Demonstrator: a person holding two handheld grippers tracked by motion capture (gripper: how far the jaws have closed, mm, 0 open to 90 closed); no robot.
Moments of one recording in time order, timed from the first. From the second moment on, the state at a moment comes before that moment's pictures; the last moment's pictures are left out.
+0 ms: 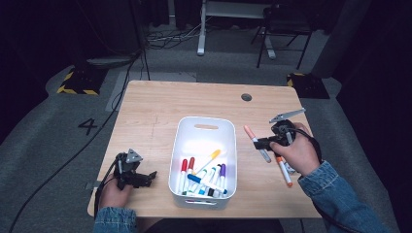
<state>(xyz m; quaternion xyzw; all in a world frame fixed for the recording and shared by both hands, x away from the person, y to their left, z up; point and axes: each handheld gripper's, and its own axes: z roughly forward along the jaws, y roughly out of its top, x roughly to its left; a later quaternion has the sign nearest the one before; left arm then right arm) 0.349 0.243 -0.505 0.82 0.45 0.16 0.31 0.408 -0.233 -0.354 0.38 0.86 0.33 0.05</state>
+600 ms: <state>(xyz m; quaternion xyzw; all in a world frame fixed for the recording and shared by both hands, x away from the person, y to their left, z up) 0.348 0.243 -0.505 0.82 0.45 0.16 0.31 0.380 -0.177 -0.328 0.30 0.89 0.34 0.03</state>
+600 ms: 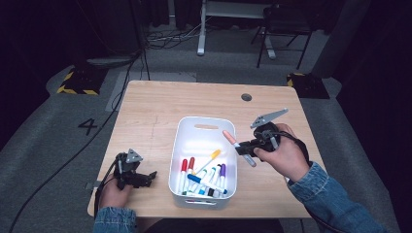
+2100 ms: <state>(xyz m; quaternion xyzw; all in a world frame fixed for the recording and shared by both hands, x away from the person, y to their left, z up) 0.349 0.243 -0.506 0.82 0.45 0.16 0.31 0.353 -0.117 -0.335 0.22 0.92 0.33 0.01</state>
